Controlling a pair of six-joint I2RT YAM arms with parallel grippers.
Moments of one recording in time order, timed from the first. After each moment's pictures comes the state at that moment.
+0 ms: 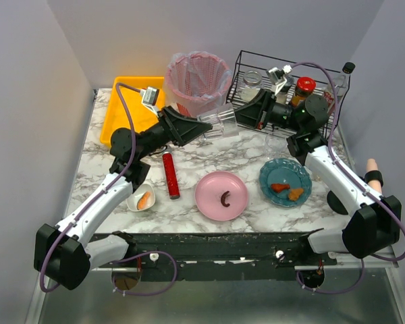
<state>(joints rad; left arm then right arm) -0.47 1.13 0.88 0.75 0.64 -1.22 0.36 1.36 1.13 0.60 -0.96 1.02</state>
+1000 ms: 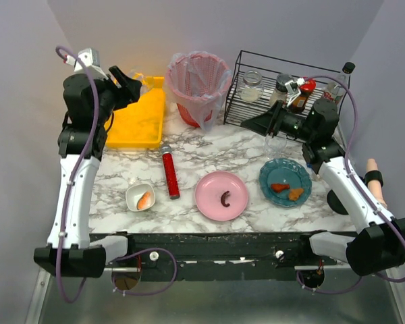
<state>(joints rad) -0.05 1.13 1.42 -0.33 0.21 -0.50 0.23 1.22 1.04 0.21 -0.86 0.75</state>
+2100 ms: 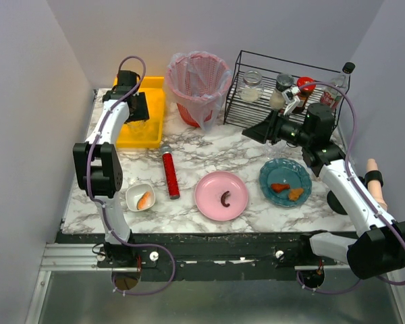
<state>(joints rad) -0.04 1.94 1.77 -0.75 -0.16 -0.21 0.23 1.19 1.01 -0.02 -0.75 0.54</state>
